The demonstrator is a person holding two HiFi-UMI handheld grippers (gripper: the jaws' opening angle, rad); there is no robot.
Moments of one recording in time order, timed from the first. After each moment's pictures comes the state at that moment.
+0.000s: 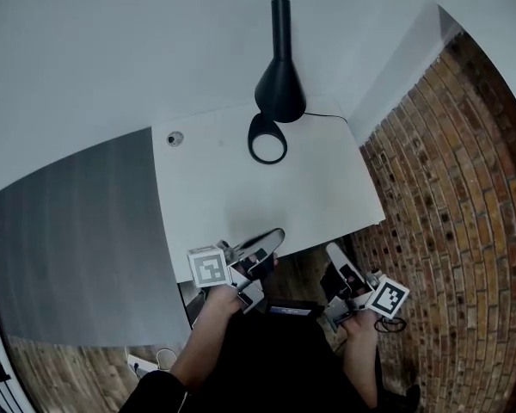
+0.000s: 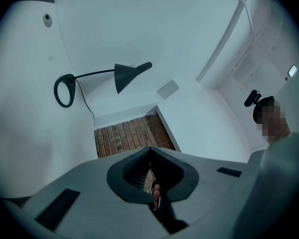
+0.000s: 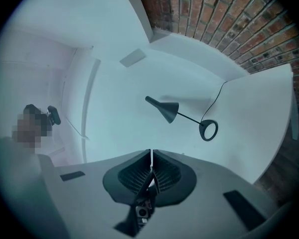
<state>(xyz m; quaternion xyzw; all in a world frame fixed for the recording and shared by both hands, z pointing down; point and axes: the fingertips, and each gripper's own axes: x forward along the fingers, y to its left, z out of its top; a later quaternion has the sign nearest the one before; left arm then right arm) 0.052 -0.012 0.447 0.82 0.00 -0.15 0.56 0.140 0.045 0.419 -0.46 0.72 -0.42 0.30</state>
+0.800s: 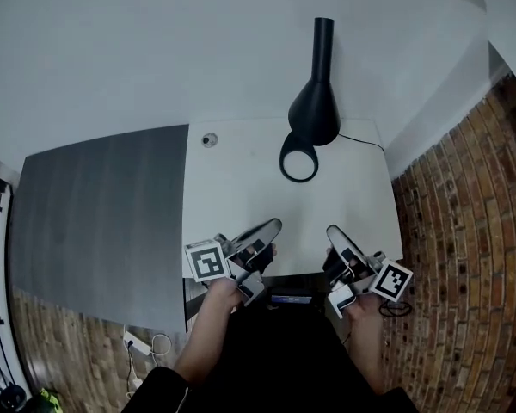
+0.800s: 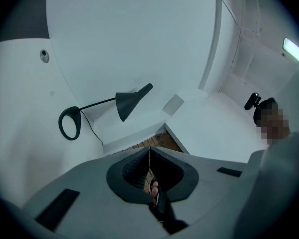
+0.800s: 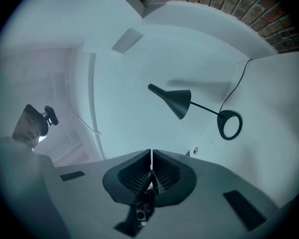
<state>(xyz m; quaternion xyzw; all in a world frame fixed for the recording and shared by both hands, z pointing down) 0.041 -0.076 0.437 0.82 -0.12 -0.20 0.52 0.148 -0.053 0.411 -0.34 0.78 -0.45 0.26</state>
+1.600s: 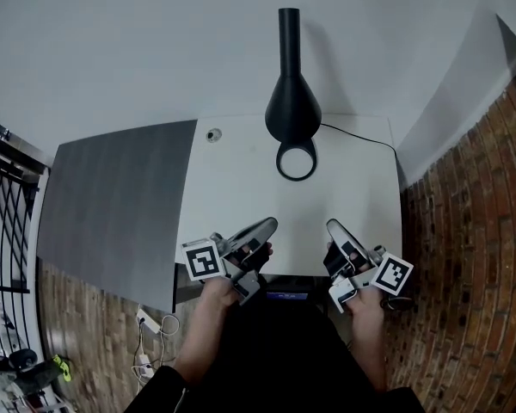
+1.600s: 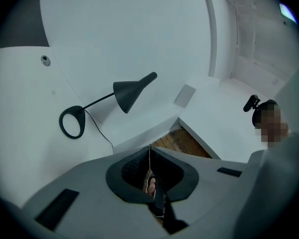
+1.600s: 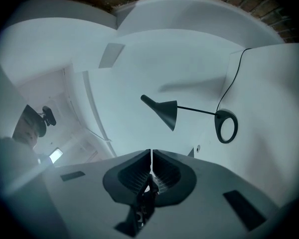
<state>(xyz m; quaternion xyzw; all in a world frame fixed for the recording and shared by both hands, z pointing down) 0.114 -0.075 0.443 0.82 -0.22 -0.16 0.50 0.236 -0.076 0.439 -0.25 0.77 -0.50 0.30</state>
